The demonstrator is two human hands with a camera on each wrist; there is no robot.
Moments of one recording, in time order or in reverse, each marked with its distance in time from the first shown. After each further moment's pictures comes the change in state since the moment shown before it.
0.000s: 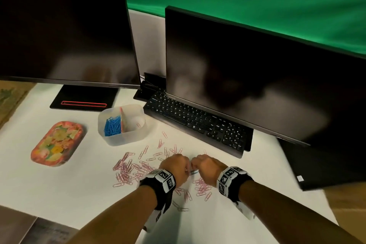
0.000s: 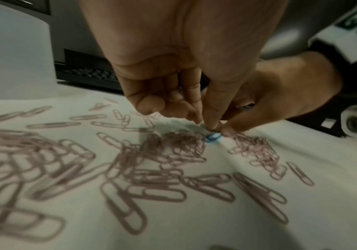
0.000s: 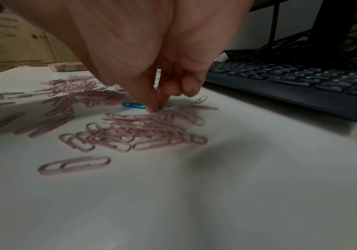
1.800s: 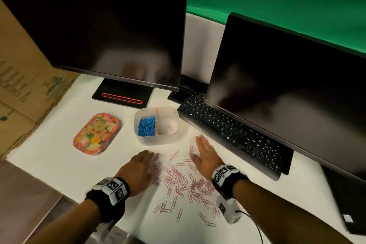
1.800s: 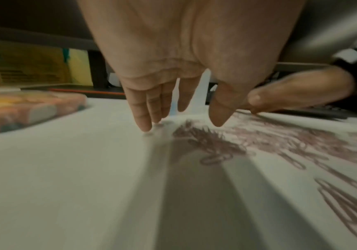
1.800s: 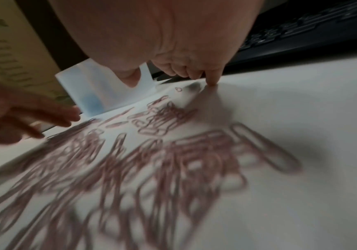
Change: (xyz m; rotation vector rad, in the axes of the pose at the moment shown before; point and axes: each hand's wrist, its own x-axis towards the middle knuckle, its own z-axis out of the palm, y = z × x) left_hand -0.085 -0.185 -0.042 0.004 0.044 -0.210; right_hand 0.094 -0.073 -0.006 0.209 0.046 0.077
